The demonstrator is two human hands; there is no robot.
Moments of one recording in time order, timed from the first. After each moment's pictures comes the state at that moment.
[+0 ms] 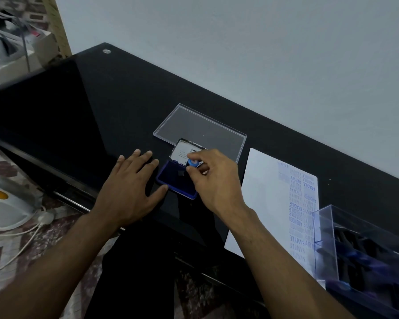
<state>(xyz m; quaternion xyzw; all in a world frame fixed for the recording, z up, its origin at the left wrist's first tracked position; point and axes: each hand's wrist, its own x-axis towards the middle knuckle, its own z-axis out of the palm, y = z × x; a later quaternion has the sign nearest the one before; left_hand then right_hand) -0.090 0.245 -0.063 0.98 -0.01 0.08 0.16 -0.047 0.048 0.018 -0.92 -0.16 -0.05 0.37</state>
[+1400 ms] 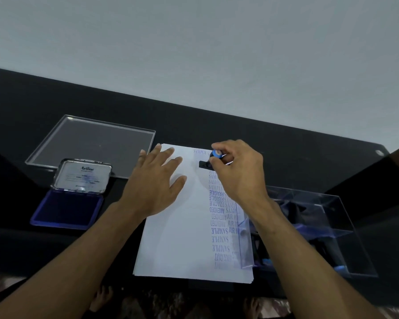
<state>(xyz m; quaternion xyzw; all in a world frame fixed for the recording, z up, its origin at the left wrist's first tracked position) 0.020 0.019 -0.044 0.96 -0.20 0.06 0.19 -0.012 -0.173 0.041 -0.93 0.04 -0.17 0.33</state>
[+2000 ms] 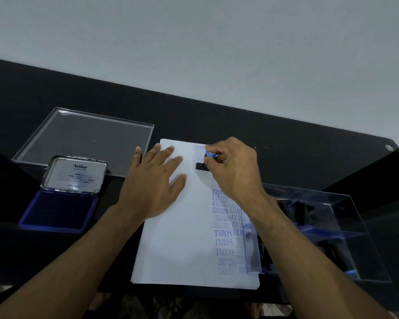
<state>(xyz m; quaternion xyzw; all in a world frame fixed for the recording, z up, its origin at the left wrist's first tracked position) 0.029 0.020 -0.067 0.97 -0.20 0.09 0.14 0.009 -0.168 0.022 -0.95 0.04 -0.12 0.28</state>
